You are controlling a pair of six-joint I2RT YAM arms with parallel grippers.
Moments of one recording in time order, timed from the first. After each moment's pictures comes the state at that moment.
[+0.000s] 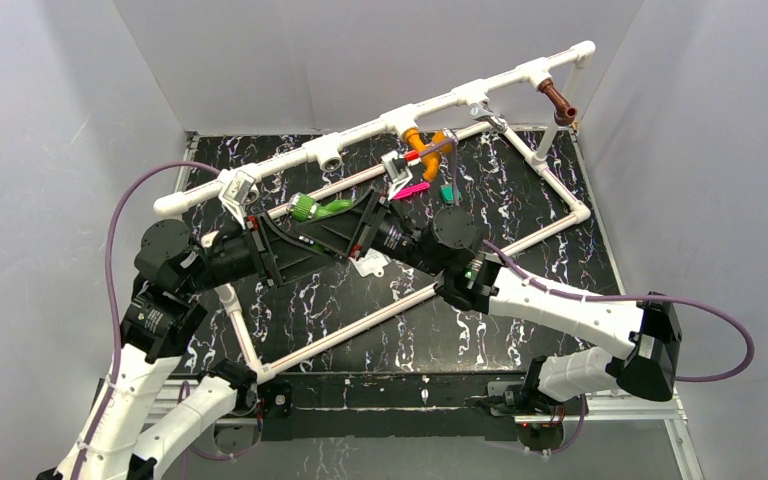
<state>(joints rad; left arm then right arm) -0.45 0.70 1.08 -0.36 0.77 -0.90 1.16 1.31 1.15 0.50 -0.11 1.03</state>
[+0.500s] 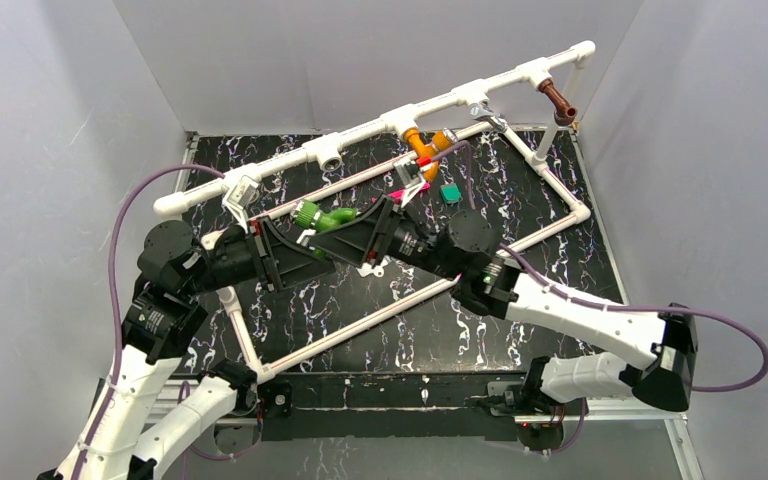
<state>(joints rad) -0.45 0.70 1.06 -0.37 0.80 -0.89 1.15 1.24 1.10 0.45 -0.13 1.00</state>
